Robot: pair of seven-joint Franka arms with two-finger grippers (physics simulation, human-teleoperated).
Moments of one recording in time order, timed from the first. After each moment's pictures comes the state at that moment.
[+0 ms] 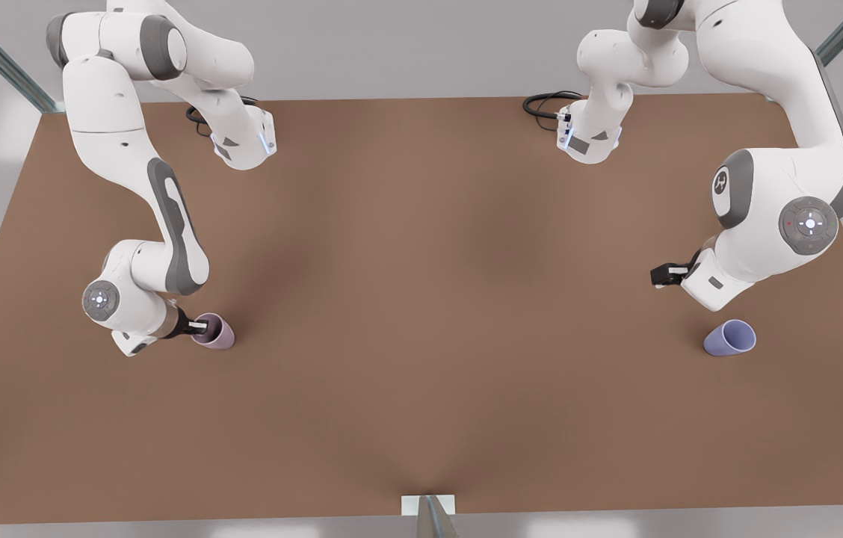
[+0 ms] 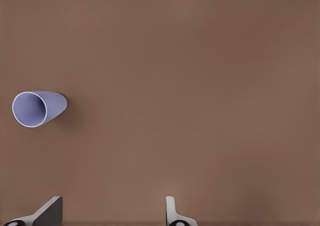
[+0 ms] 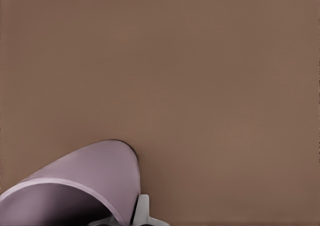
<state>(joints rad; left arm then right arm) -0.26 0.25 0.21 -1.51 0.00 1.60 -0.03 0.03 0.45 -0.08 -1.95 0.12 2.29 -0.07</state>
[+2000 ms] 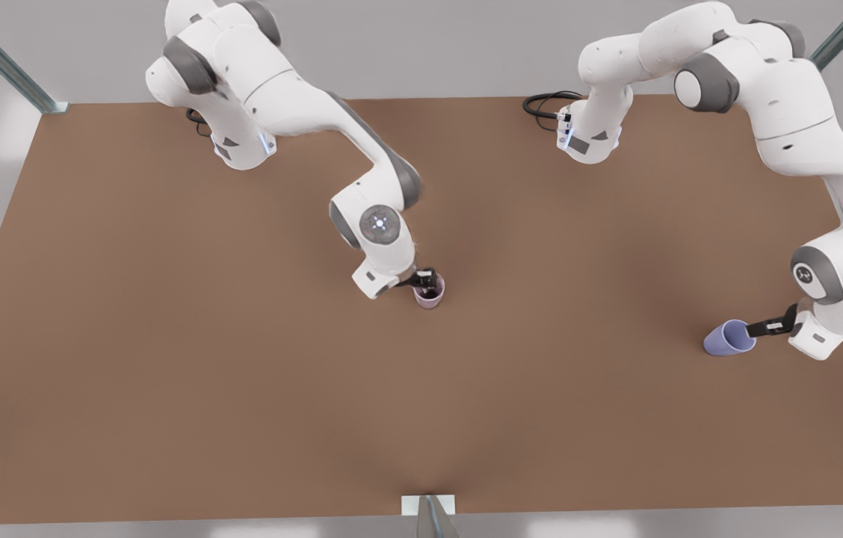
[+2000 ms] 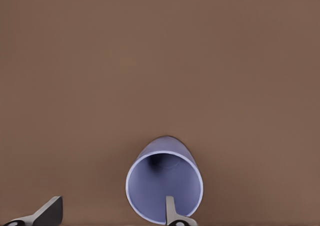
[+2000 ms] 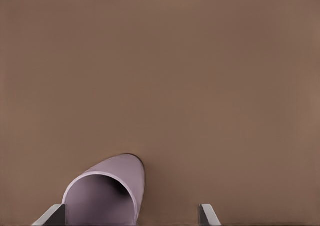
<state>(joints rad) 0.17 0.64 0.25 -1.51 -0.07 2.04 0.28 0.73 0.56 -0.05 -1.50 0.15 2.12 0.74</state>
